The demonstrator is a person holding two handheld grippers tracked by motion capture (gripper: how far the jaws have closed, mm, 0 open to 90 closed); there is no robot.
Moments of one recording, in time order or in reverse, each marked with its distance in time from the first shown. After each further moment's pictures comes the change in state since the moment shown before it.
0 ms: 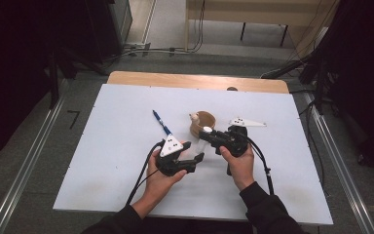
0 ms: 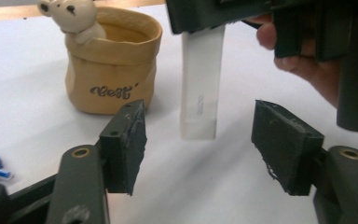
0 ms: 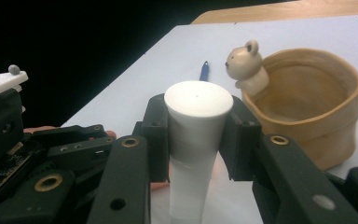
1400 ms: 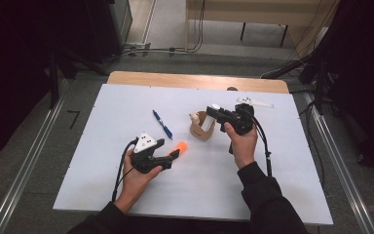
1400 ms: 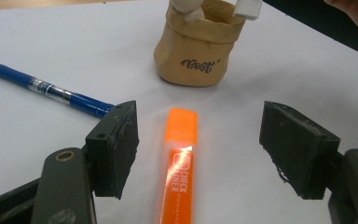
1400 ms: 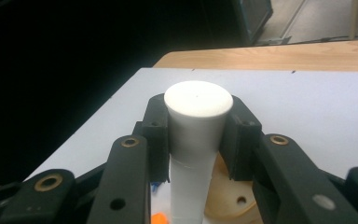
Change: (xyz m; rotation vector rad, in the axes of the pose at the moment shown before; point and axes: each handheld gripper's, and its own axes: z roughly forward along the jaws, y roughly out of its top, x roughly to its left) left arm 0.045 -0.011 -0.042 0.018 0.115 -0.058; right arm -0.026 0.050 0.005 -0.097 -0.113 0.044
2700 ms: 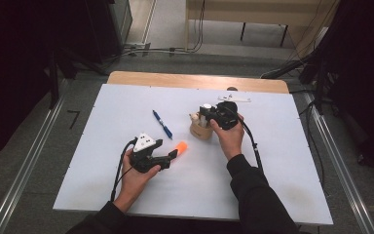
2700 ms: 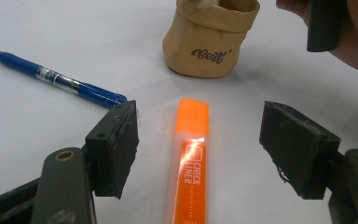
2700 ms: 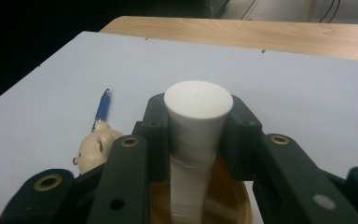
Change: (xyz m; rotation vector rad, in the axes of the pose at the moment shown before) left arm 0.006 -0.004 0.003 0.026 0.012 -0.004; right arm -0.012 -0.009 0.057 0.110 -0.188 -0.111
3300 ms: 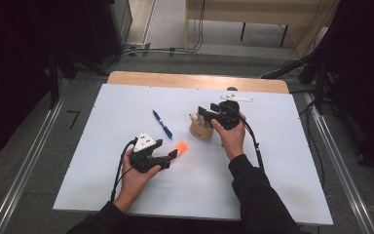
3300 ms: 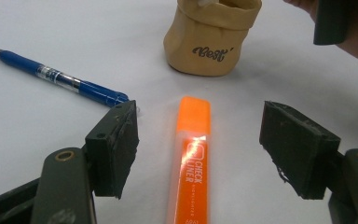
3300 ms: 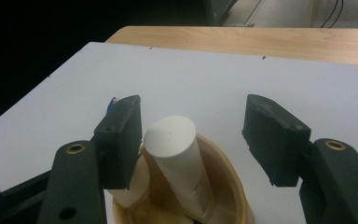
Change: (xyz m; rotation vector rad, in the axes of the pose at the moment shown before) left arm 0.000 -0.001 0.001 0.003 0.007 0.000; right arm -0.002 0.002 -0.006 -0.024 0.020 0.029
